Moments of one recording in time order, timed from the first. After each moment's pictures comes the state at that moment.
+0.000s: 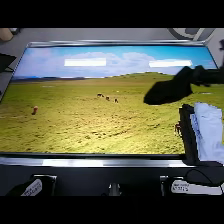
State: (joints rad) left arm 0.37 -1.03 1.44 0.63 -1.20 -1.18; right arm -0.48 -1.49 1.61 -0.72 1.39 1.14
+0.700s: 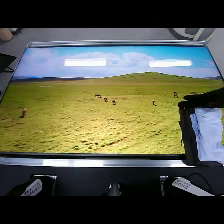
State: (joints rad) left arm 0.37 -1.03 1.44 0.63 -1.20 -1.18; right arm -0.94 -1.31 1.61 -0.75 1.36 1.21
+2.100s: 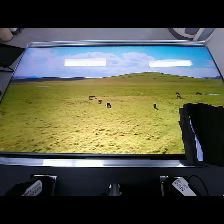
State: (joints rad) left arm 0.23 -1.04 1.47 0.63 -1.09 -1.18; right arm -0.96 -1.12 1.35 -1.56 1.48 1.17
